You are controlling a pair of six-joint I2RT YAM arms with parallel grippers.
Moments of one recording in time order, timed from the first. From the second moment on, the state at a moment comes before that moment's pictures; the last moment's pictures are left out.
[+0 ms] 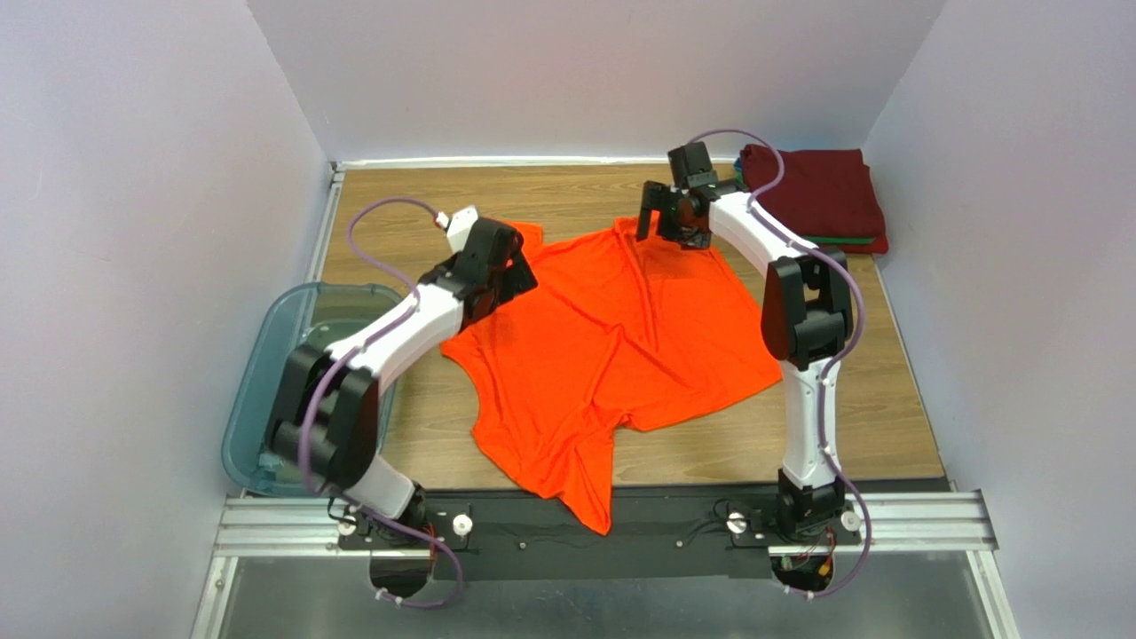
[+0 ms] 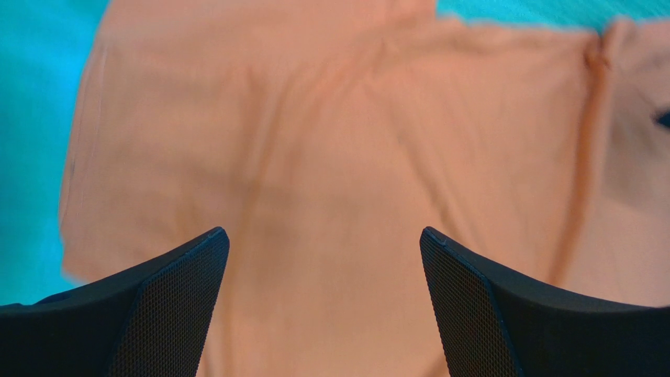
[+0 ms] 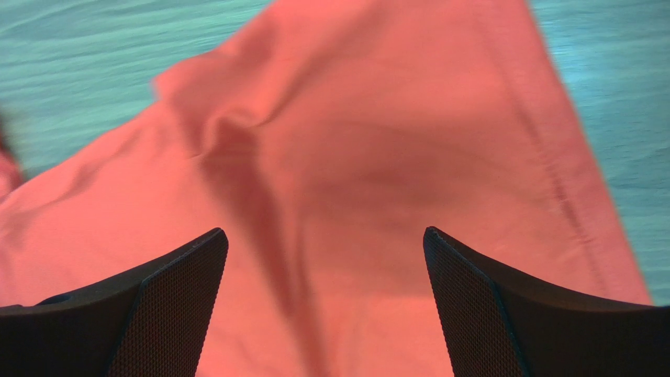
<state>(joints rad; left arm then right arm) -0.46 1.49 1.02 -0.33 -0.32 -0.78 0.31 2.22 1.86 -0.58 0.02 0.41</state>
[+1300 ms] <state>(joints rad) -0.19 2.54 2.27 -0.62 -0.17 -0.52 0.12 2.41 2.04 -0.55 -0.04 0.38</state>
